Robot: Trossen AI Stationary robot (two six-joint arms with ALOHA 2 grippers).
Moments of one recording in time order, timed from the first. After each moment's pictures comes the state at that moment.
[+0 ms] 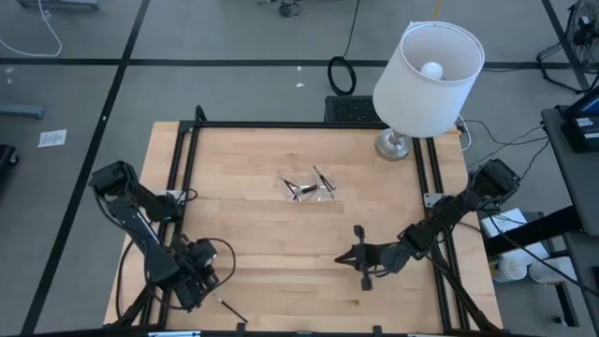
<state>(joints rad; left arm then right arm) -1.00 1.57 0.90 -1.07 -0.20 -1.71 0.64 1.53 0.52 0.57 0.48 0.29</state>
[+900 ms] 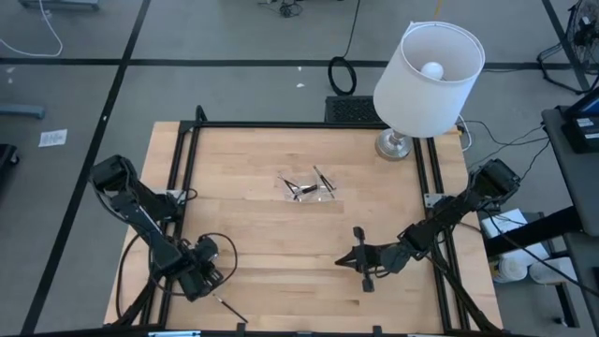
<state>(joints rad) -0.94 1.56 0.70 -0.70 -0.11 -1.81 0.64 1.53 0.52 0.58 0.44 0.31</state>
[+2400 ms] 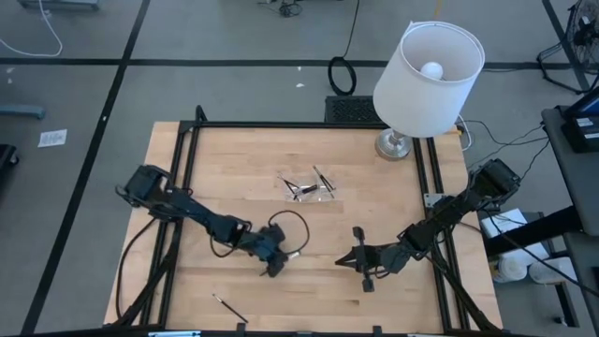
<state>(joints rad) -0.38 1.85 0.73 0.24 -0.04 -0.95 0.64 1.53 0.52 0.57 0.44 0.28</state>
